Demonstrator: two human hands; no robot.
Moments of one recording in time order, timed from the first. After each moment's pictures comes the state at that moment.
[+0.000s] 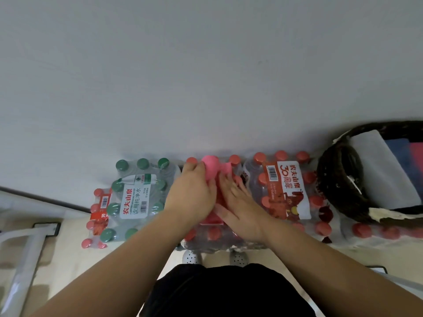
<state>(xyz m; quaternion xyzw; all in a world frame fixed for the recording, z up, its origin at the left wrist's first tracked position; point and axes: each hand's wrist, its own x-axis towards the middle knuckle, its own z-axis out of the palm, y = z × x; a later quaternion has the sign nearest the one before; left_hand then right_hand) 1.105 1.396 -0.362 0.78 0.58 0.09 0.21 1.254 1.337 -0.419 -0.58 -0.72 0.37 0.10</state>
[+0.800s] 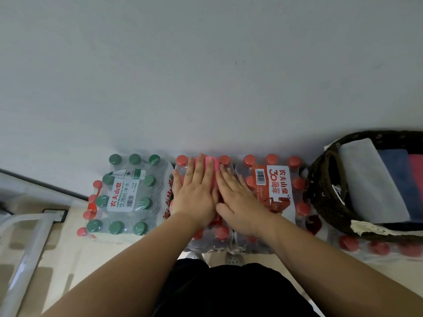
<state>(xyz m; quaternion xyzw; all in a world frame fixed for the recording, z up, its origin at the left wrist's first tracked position) 1.144 1.380 -0.429 0.80 0.58 -0.05 0.10 1.295 1.344 -0.412 -0.55 -0.75 0.36 0.06</state>
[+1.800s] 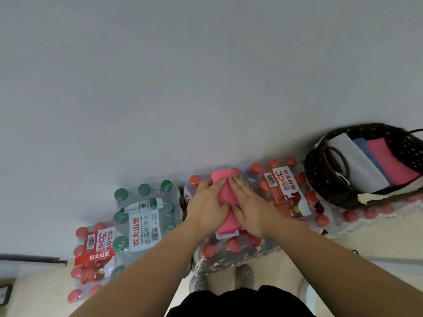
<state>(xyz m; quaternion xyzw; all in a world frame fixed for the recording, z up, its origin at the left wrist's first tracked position) 1.082 1.420 -0.401 0.80 0.44 0.11 0.39 1.238 1.347 -0.409 -0.69 -0.66 0.28 0.08</state>
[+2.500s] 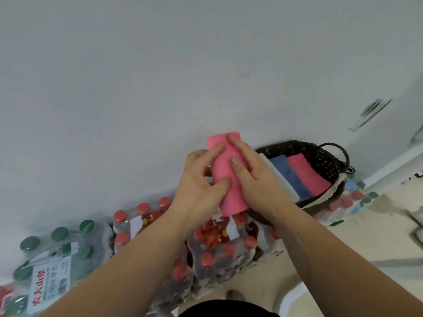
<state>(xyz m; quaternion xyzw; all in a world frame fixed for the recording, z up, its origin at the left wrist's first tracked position) 1.244 1.372 -0.267 0.68 0.31 0.32 0.58 1.385 1.311 -0.279 -0.67 -0.49 0.24 0.50</state>
